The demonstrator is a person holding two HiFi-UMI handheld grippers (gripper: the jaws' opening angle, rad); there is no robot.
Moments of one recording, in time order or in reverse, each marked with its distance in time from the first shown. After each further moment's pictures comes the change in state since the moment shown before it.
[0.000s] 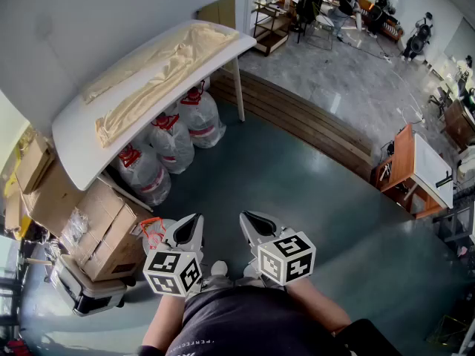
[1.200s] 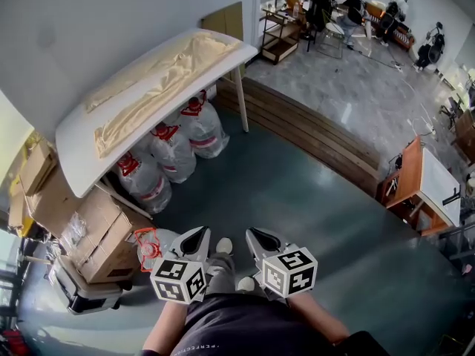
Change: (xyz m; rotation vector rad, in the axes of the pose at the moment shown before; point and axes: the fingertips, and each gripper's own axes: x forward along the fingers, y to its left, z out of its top) left arm 0.061 -0.045 -0.011 0.007 0.058 0.027; right arm -0.019 -0.077 -0.005 0.049 0.043 0.025
